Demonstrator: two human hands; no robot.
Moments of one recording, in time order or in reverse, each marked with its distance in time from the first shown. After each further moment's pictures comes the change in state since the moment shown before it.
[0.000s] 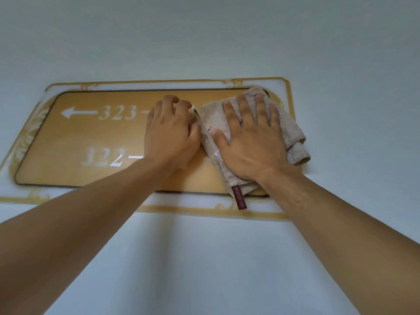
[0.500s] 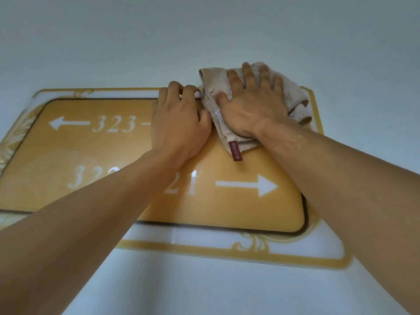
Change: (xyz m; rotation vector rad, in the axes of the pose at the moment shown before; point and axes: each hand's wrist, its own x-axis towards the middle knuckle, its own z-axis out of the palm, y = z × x) left_hand 0.055 -0.011 0.022 -0.022 0.106 -0.037; right_hand 0.117 -0.006 -0.002 0.044 -0.007 0.079
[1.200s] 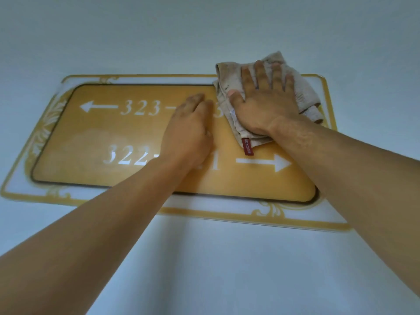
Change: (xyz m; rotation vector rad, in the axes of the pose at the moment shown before) left_hand -0.049 -0.025 -0.026 -0.186 -0.184 0.044; right_hand -0.031 -0.015 -0.001 -0.039 -0.067 0.001
